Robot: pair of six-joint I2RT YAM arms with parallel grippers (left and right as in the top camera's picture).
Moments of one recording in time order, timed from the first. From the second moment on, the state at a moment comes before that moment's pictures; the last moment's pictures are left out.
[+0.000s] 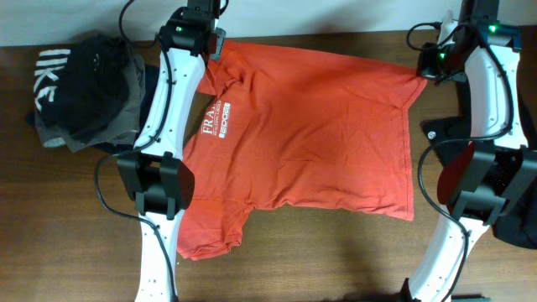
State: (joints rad) left arm -0.24 2.47 2.61 -1.00 -0.37 0.18; right arm -0.24 2.25 2.22 -1.12 -0.15 0.01
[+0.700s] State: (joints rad) left arm -0.23 2.12 2.91 -1.33 -0.47 0.18; right arm -0.26 1.81 2.31 -1.32 -0.19 0.01
